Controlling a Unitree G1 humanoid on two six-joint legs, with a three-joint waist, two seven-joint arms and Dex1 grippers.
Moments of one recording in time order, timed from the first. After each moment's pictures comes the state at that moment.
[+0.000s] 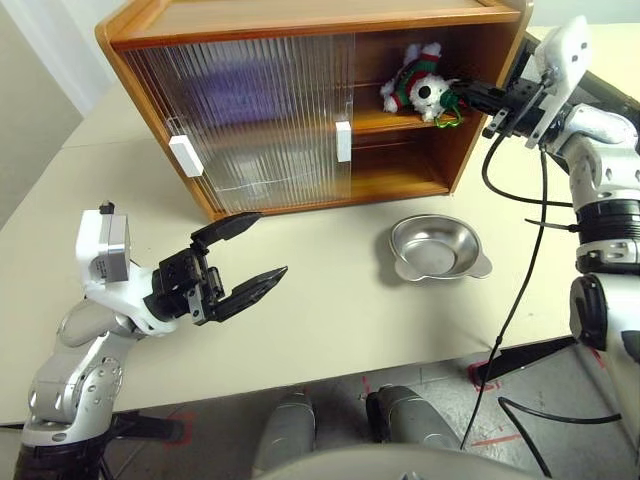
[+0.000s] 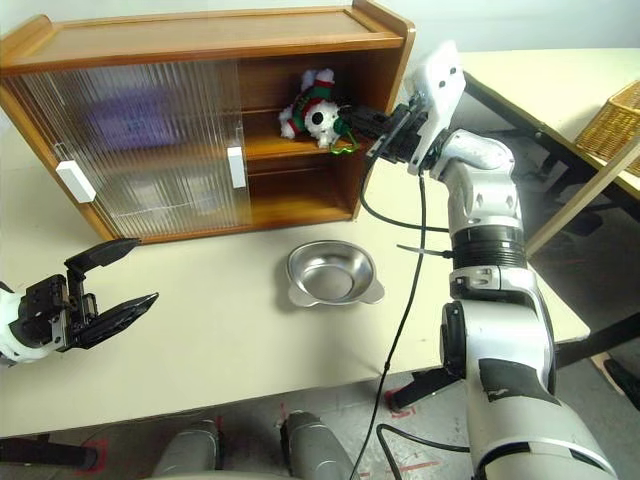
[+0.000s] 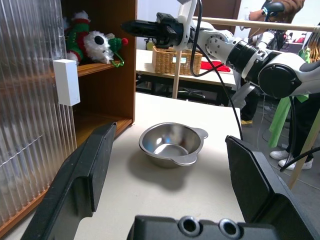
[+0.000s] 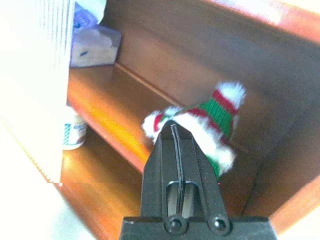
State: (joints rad) left arm 0.13 0.61 0.31 -0.43 -0.79 0.17 -1.05; right arm -0.97 -0.57 -0.09 0.65 0.23 0.01 1.02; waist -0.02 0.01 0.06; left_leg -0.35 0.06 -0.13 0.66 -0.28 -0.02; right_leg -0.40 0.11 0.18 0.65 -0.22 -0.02
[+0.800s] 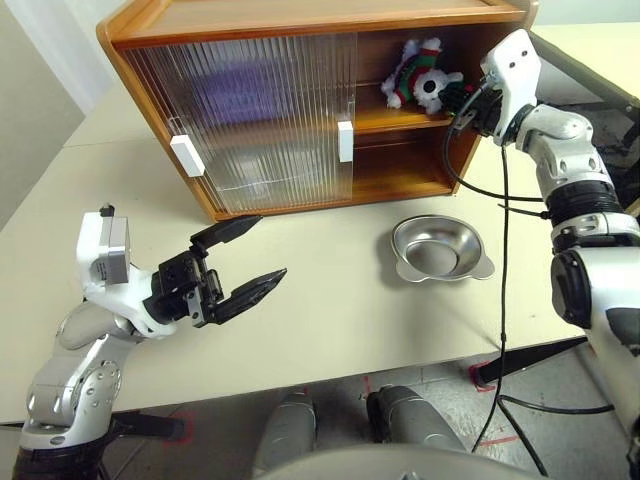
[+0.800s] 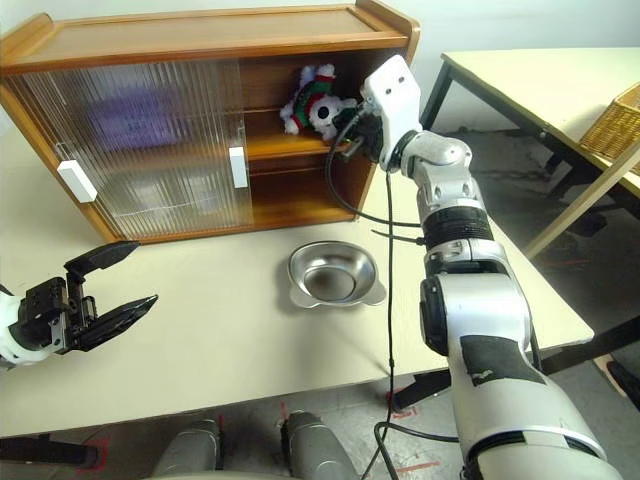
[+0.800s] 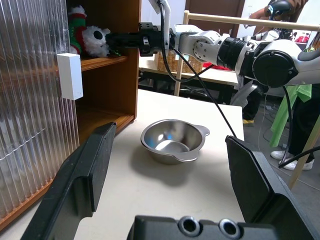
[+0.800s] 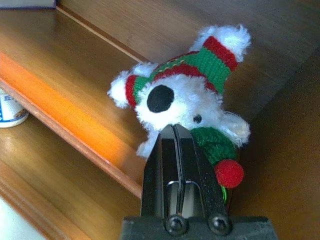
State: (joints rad) left arm 0.15 0.61 0.31 -0.43 -0.79 0.17 -1.04; right arm -1.14 -0.50 -0.01 1.00 0.01 -0.15 0.77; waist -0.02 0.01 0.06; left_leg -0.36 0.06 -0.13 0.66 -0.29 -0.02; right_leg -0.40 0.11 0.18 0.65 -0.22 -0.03
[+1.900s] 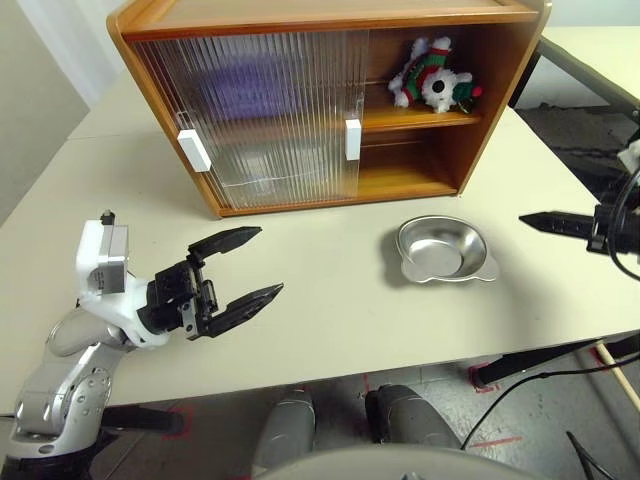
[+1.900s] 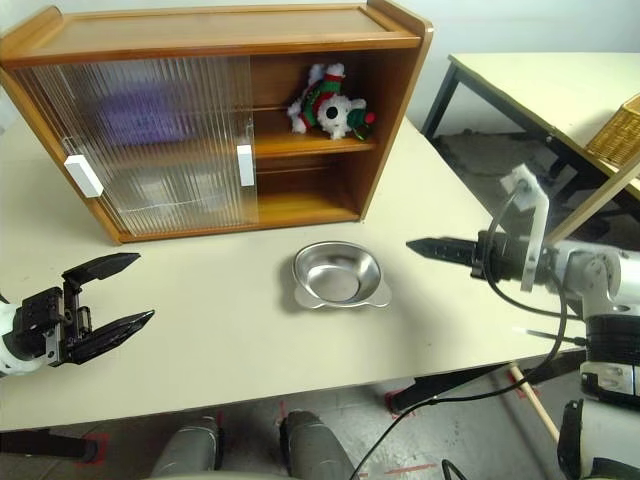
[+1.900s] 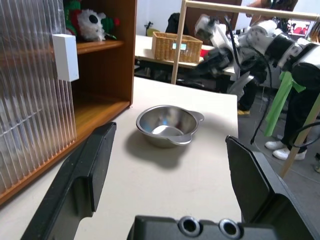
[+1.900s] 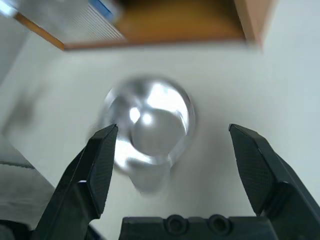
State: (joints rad) left arm 0.19 0.64 0.32 -0.44 -0.79 0.17 -1.09; right arm -0.44 -0.98 -0.21 0.37 0.52 1.03 1.24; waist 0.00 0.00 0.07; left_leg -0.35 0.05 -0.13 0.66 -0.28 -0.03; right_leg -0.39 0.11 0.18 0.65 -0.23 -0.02
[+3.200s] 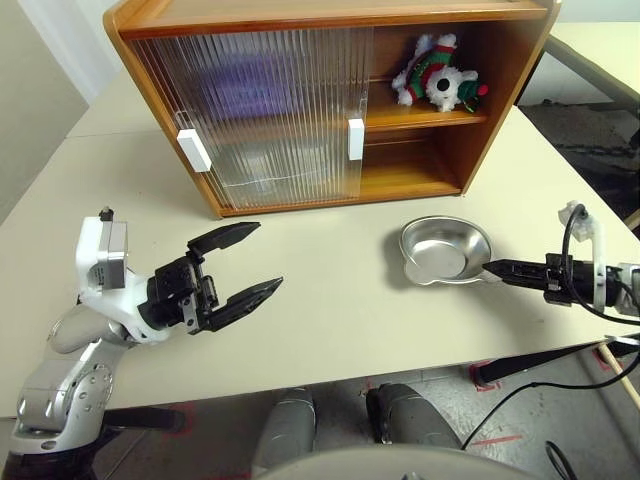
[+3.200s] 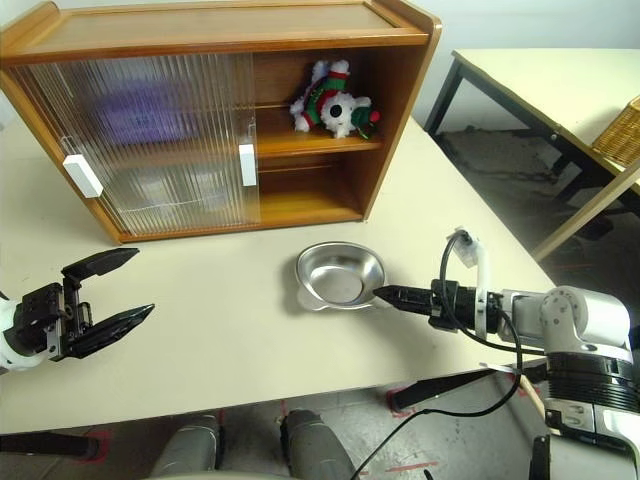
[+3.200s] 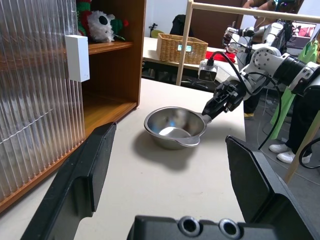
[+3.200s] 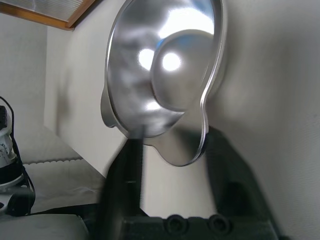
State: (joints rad) left arm 0.18 0.64 0.32 -0.43 -0.79 0.17 -1.08; right arm -0.32 -0.84 -0.26 0.21 0.74 1.40 0.98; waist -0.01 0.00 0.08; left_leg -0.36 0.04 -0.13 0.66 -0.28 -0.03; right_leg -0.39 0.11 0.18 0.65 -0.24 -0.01
